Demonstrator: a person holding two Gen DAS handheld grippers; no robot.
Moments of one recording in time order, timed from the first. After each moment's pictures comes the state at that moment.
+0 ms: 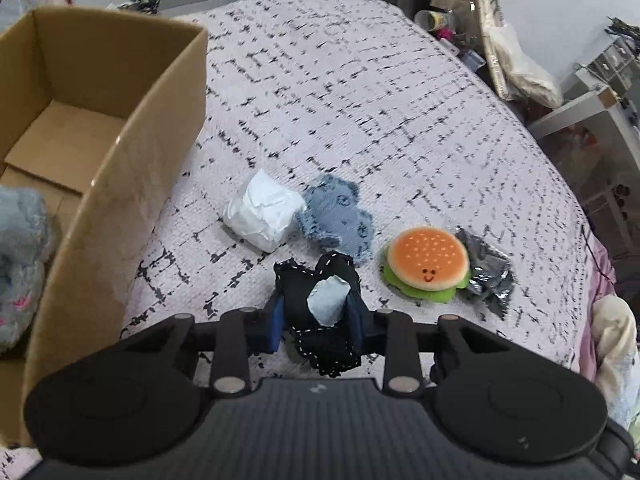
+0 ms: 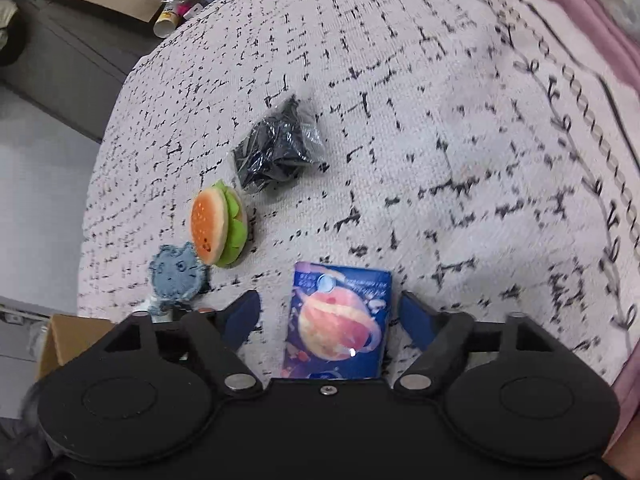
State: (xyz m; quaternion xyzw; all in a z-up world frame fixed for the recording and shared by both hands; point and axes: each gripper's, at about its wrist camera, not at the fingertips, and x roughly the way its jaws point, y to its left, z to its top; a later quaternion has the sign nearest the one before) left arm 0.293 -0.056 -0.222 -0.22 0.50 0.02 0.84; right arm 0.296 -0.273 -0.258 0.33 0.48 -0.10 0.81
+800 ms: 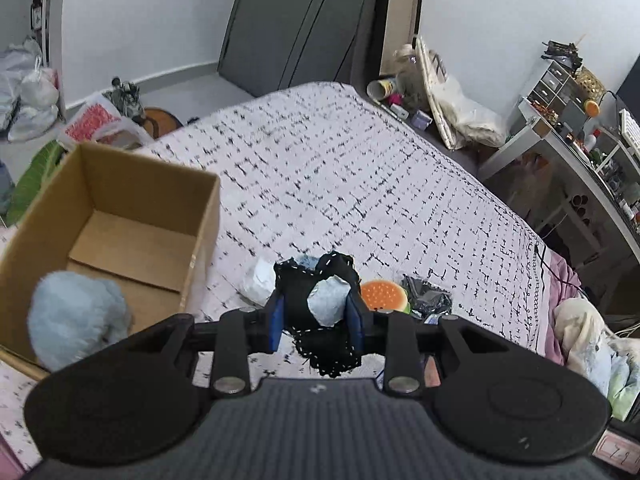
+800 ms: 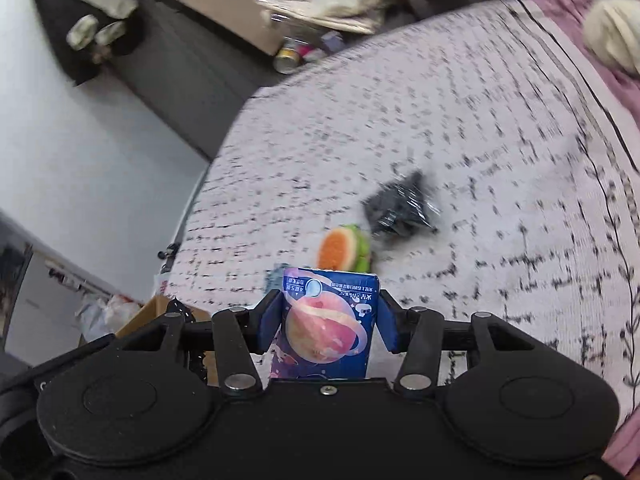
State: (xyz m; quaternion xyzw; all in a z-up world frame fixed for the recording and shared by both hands) left arm 0.241 -0.040 -0.127 -0.17 0.40 0.00 0.90; right arm 0.269 -0.254 -0.191 0.29 0.38 0.03 0.88
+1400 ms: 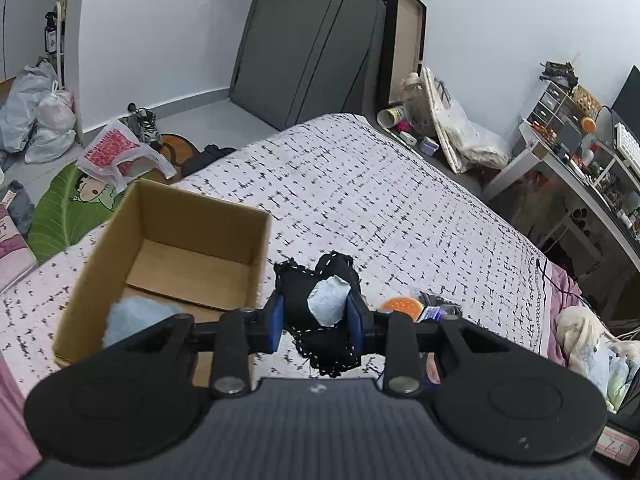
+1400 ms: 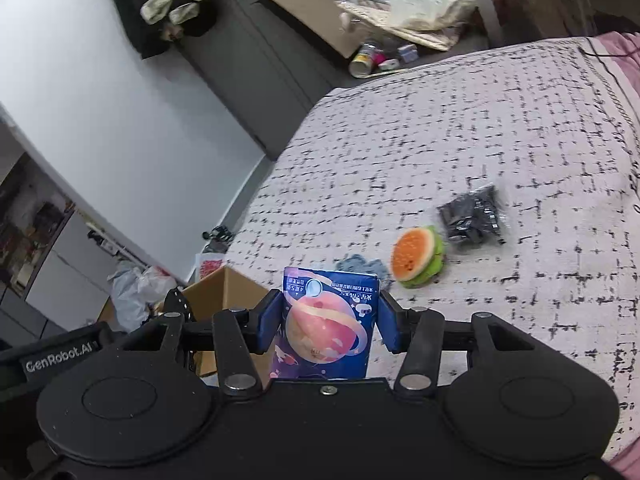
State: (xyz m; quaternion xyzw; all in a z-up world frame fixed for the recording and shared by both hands) left arm 0.211 0.001 -0.097 -0.17 0.38 0.01 0.91; right arm 0.250 -0.219 -0.166 0.25 0.35 0.11 0.90
